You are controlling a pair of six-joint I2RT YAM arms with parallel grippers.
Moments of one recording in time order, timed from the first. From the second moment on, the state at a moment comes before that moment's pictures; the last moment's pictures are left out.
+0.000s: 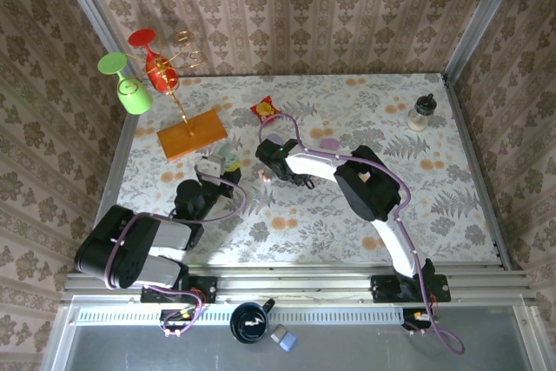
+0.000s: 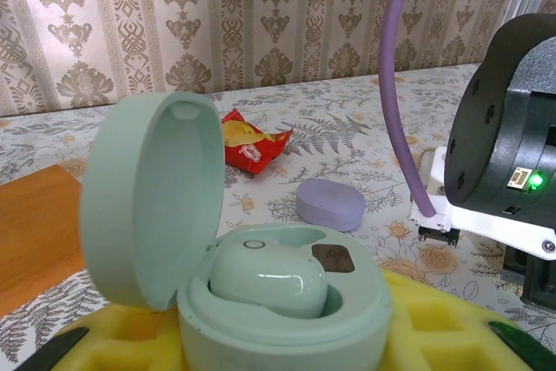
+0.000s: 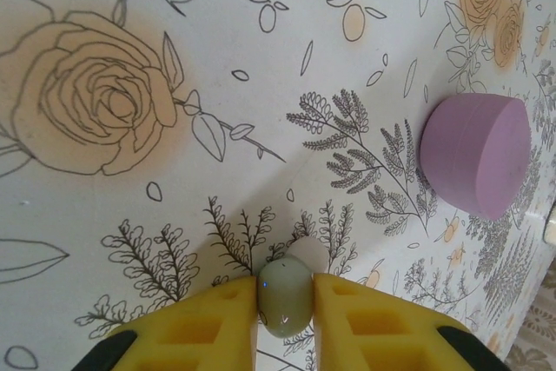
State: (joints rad) left arm -0.42 1.39 0.14 1.18 0.11 -0.06; right arm 0.77 2.25 1.64 -0.91 0.71 0.04
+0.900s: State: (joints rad) left arm -0.51 1.43 0.16 1.17 0.27 0.04; right arm 0.50 1.76 1.19 -0.70 -0.10 0.42
